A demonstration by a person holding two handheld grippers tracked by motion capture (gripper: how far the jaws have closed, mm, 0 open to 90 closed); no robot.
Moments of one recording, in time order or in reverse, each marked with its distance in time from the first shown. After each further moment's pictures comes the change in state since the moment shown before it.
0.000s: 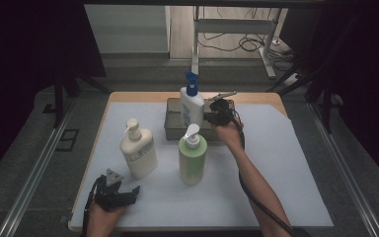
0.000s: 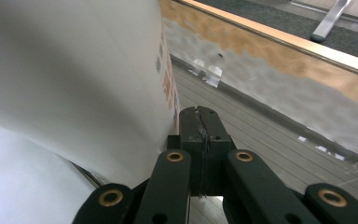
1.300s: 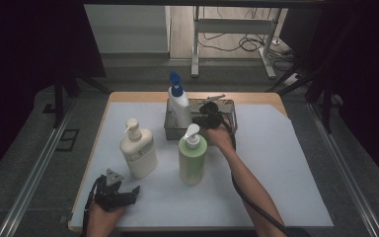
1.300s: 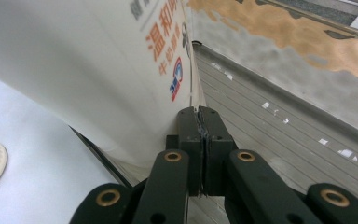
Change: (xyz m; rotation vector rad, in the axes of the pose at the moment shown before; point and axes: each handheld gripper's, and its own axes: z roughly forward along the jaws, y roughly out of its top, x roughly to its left) left arm 0.000 0.000 0.000 0.000 -0.001 0.000; right arm 0.022 0.001 0.023 0.031 0.073 -0.023
